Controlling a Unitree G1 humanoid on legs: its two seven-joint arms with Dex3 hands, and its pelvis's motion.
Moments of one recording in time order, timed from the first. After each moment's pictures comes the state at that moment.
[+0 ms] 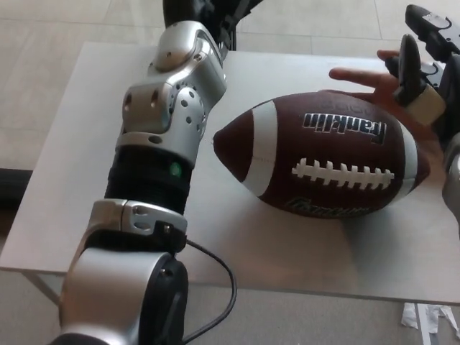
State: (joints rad) left_arm -0.98 -0.11 0.17 0.58 -0.37 0.34 0.30; right_arm -0.45 -0.21 -0.07 -0.02 0.04 0.41 -0.09
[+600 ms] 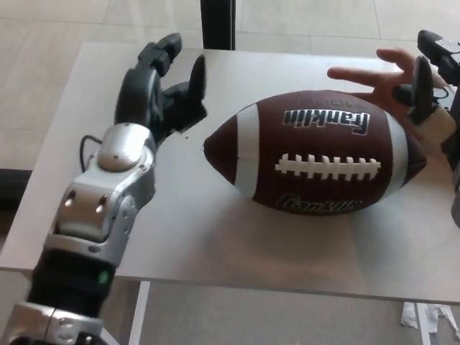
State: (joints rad) left_arm -0.50 0.22 -0.12 0.18 -0.27 0.45 0.16; right_arm -0.38 -0.21 -0.11 -0.01 0.04 0.41 -0.09
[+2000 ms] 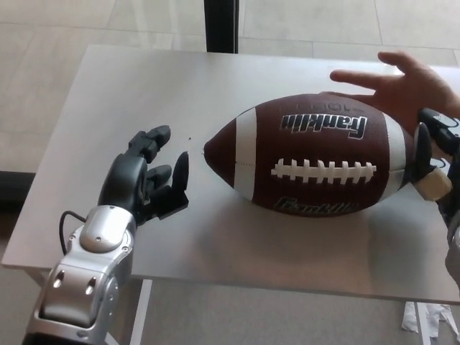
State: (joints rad) left_arm -0.26 0.18 -0.13 0.05 -0.09 0.51 0.07; right_arm -0.25 -0.15 -0.15 0.10 0.04 0.37 -0.11
